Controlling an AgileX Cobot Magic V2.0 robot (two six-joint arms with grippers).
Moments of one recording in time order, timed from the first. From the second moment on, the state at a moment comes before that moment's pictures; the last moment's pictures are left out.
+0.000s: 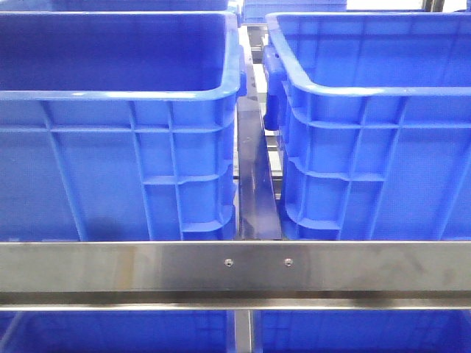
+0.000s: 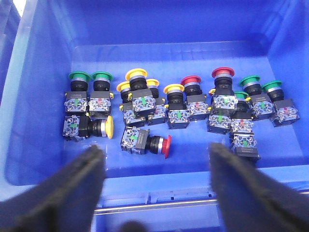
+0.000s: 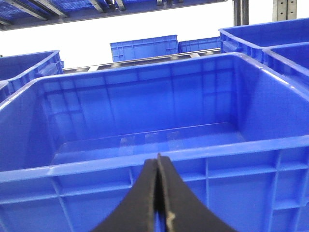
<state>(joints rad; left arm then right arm) -0.05 0.75 -0.89 -0.07 0.76 -0.01 -0.06 -0.01 0.03 0.03 -0.07 0.12</state>
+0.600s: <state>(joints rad) -0.26 1.11 -1.09 -0.09 0.76 0.01 -0.06 -0.01 0.03 0.03 -0.07 0.12</state>
